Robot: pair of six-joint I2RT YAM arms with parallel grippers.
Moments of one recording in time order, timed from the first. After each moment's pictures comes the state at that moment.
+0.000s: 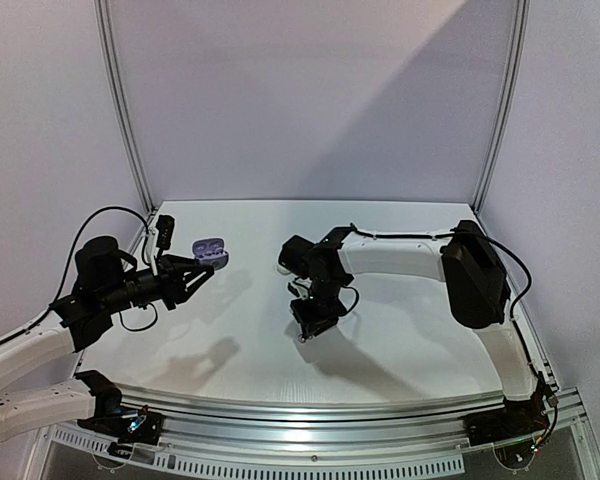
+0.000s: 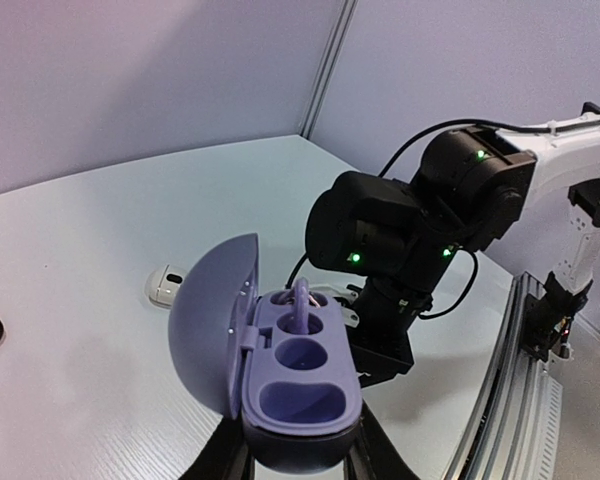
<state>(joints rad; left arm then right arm) -0.46 0.79 0.43 0.17 0.46 -0.22 0.97 2.32 1.89 -1.00 -0.16 0.51</state>
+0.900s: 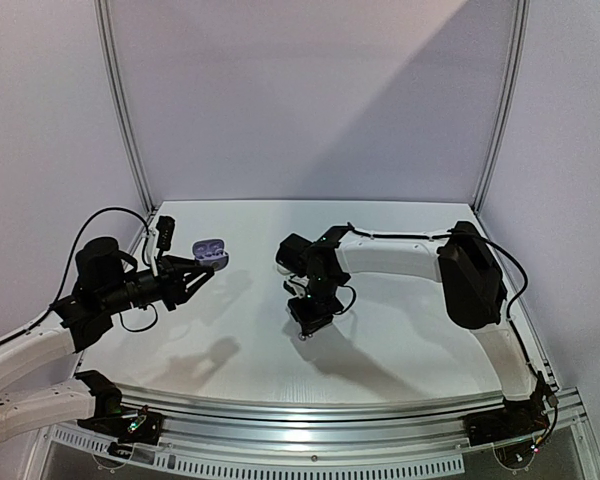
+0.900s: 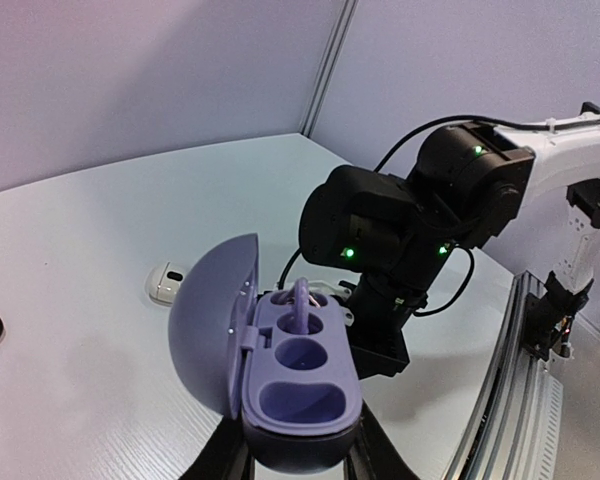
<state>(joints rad) -0.46 0.79 0.43 0.17 0.46 -0.22 0.97 2.35 1.93 -1.00 -0.15 0.45</state>
